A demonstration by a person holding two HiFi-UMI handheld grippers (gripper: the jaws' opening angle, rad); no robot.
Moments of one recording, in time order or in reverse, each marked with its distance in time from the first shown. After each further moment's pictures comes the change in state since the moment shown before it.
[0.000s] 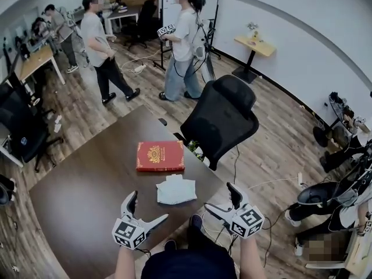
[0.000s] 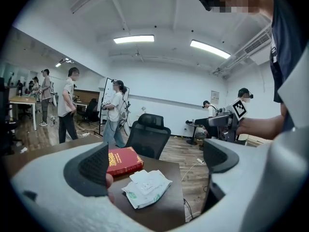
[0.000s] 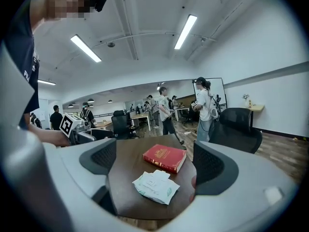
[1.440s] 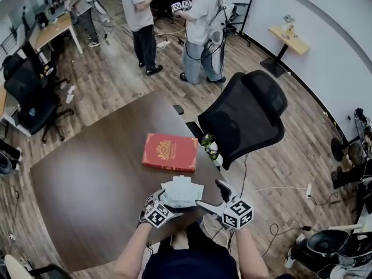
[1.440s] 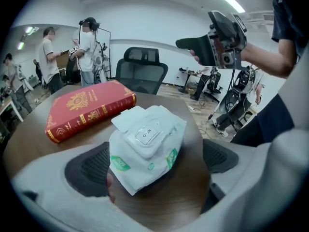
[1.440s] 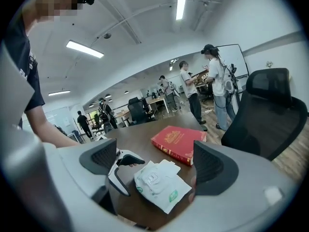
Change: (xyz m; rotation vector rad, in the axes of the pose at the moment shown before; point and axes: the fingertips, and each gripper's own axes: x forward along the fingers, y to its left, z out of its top) left arm 0.147 0.035 -0.232 0.055 0.651 -0.116; right arm 0.135 -0.042 -0.069 0.098 0.221 0.276
